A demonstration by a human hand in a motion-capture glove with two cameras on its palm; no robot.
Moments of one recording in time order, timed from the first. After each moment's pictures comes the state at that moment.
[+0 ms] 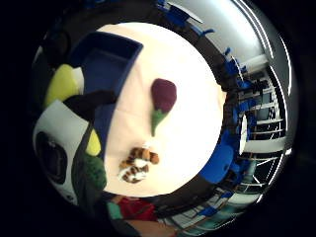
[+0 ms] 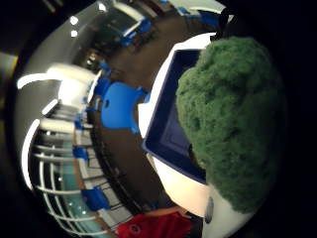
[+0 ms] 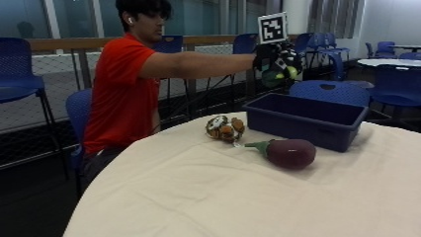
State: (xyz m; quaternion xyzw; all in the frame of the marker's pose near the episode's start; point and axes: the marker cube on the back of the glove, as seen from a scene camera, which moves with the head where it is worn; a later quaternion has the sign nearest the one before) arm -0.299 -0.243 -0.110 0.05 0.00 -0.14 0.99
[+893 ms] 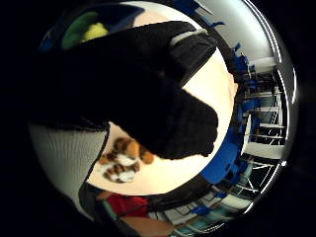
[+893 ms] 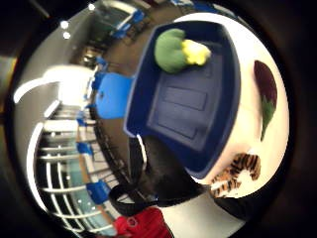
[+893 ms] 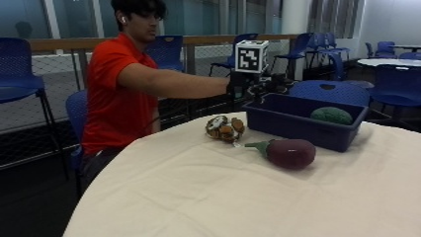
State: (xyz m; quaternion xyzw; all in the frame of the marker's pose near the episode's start) arm -0.192 -0.210 -0.039 -0.02 0.09 -0.17 0.98
